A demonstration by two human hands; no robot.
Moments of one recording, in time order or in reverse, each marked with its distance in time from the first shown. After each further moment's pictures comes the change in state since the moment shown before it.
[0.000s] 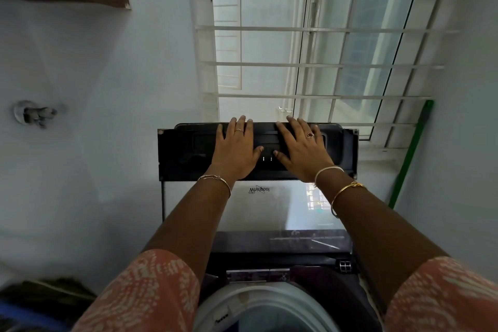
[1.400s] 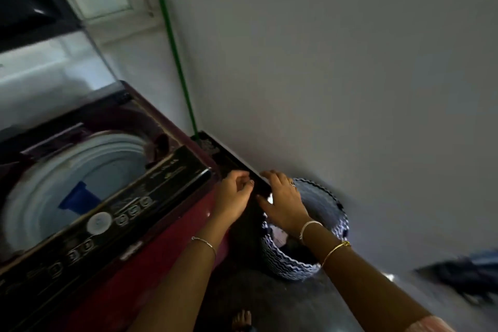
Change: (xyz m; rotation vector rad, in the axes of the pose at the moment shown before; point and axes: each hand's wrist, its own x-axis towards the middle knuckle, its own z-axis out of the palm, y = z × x) left_hand -0.535 0.380 -0.063 -1.189 -0.851 0.011; right_hand -0.712 -0.058 -0.146 0.404 -0.223 1.004
